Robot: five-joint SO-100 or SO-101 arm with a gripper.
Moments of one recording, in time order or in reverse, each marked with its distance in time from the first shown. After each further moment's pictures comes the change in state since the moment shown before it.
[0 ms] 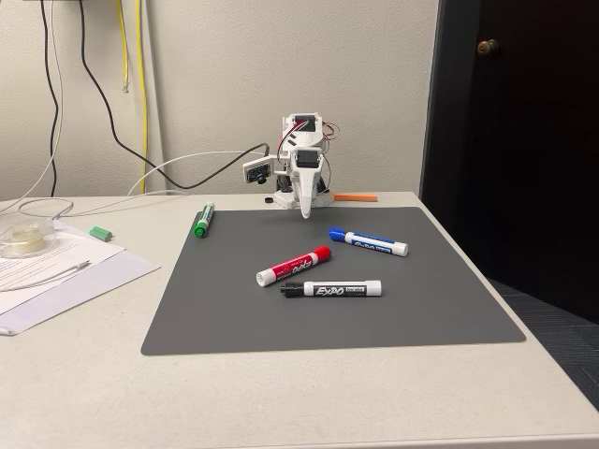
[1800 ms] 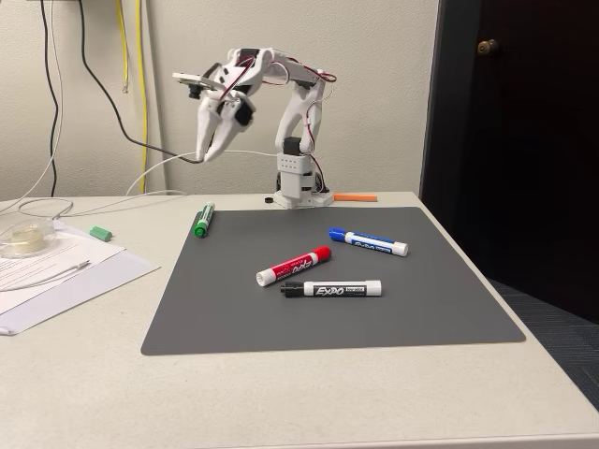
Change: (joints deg) arm 37.0 -67.5 -72.5 14.1 -99.4
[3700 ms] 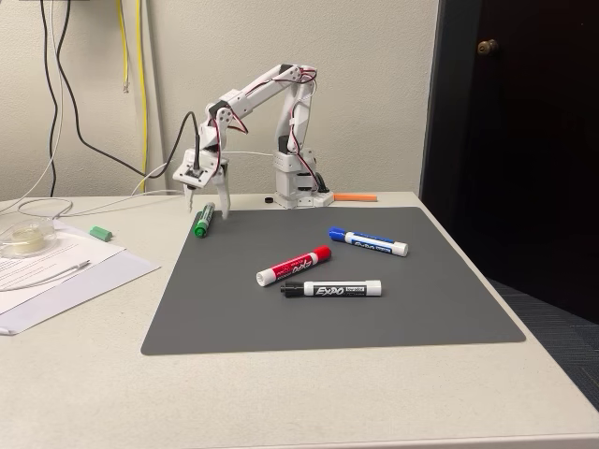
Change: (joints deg) arm 23.9 -12.7 25.9 -17.9 -45.4
